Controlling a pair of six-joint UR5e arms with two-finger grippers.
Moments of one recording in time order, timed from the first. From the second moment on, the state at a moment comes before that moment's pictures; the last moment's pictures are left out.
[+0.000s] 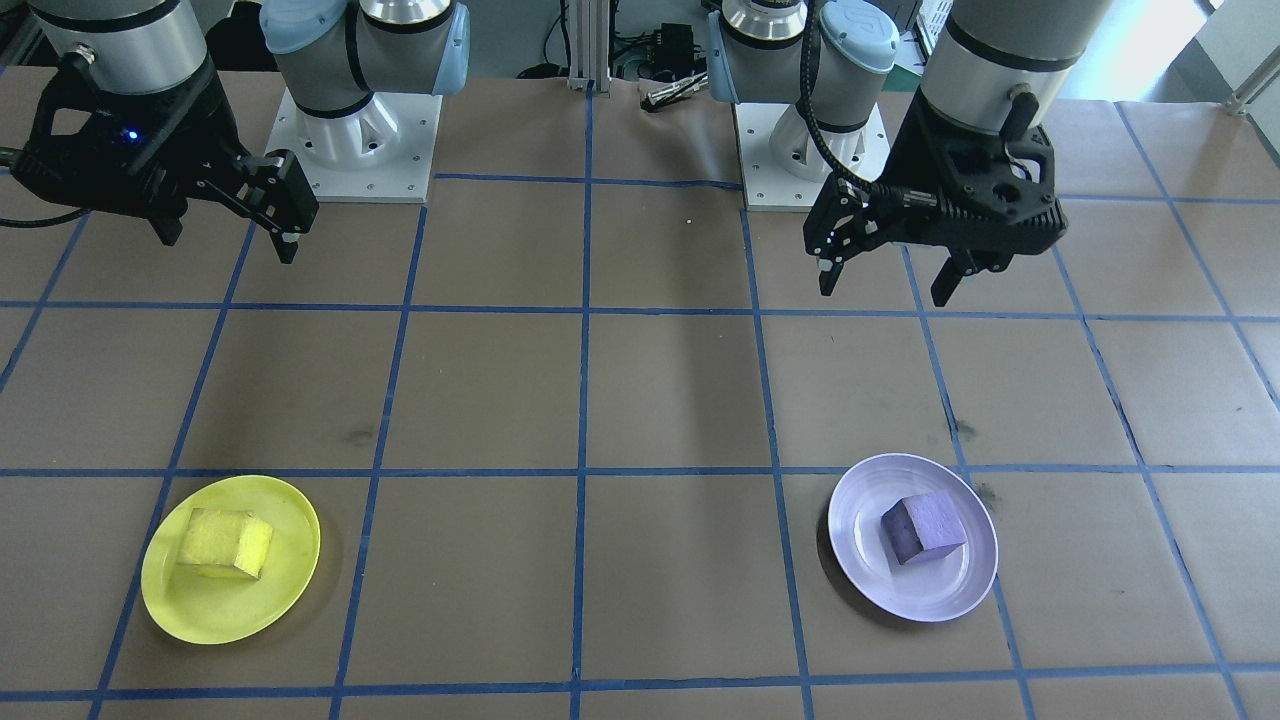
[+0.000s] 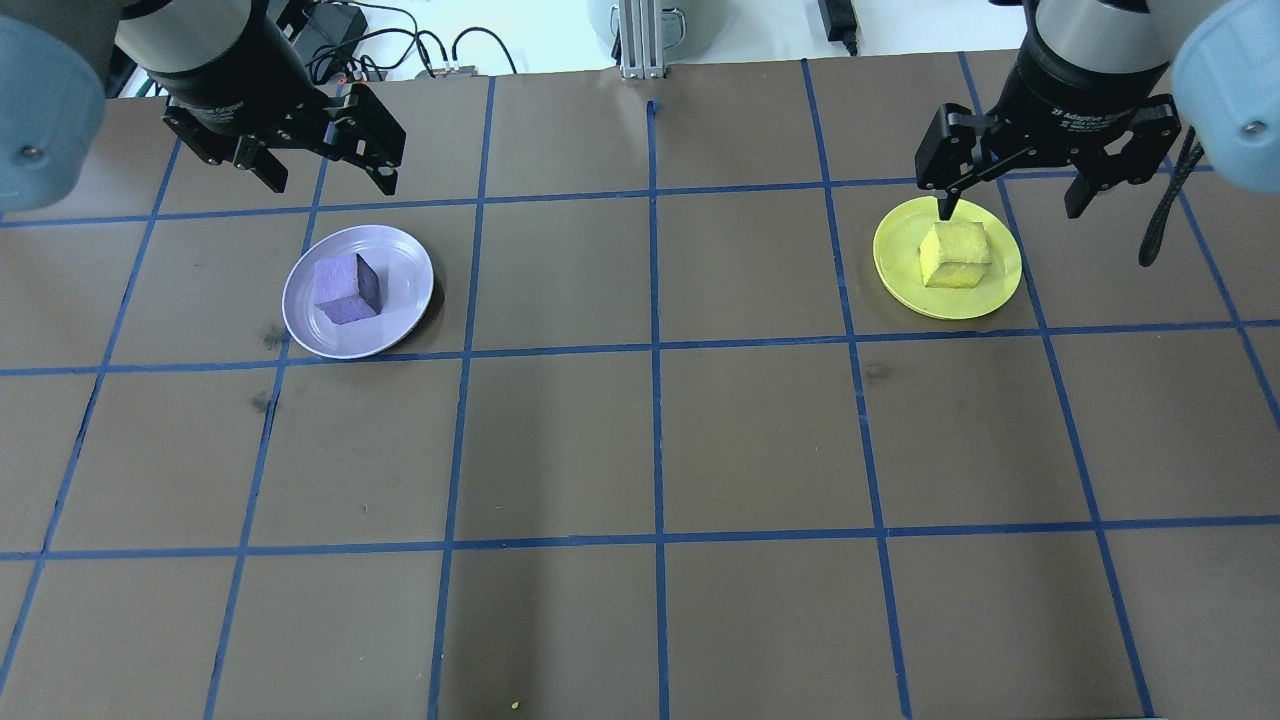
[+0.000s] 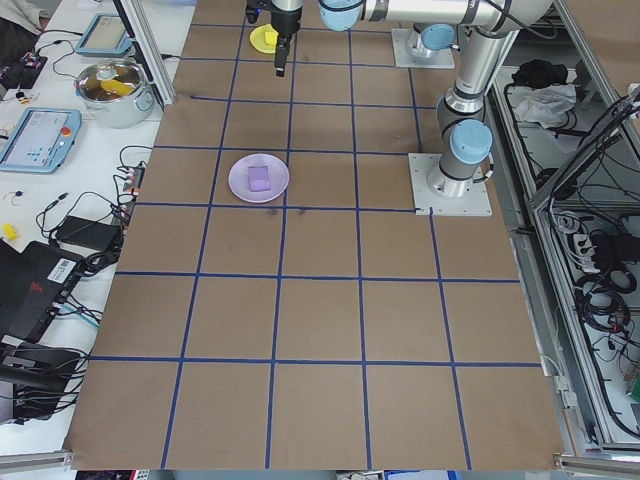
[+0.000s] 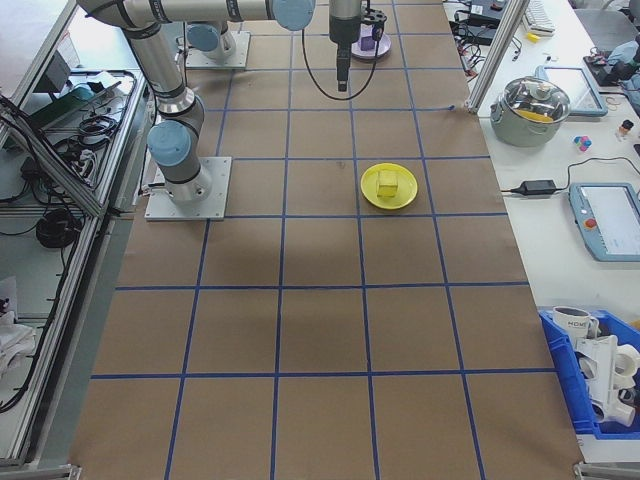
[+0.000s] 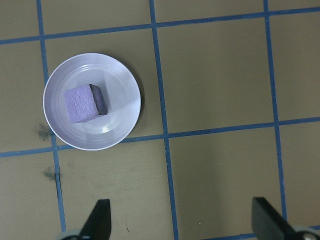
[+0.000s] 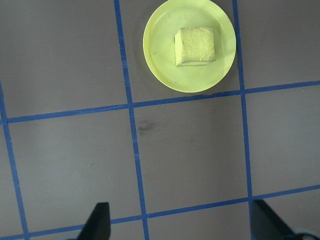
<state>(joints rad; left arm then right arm) -1.56 -1.58 -1.52 -1.47 1.55 0.09 1.54 -1.60 1.57 -1.58 -1.67 0.08</state>
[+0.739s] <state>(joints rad) -1.57 -1.46 -1.64 -1.48 1.56 0.03 1.54 -1.60 1.57 -1.58 -1.67 0.08</state>
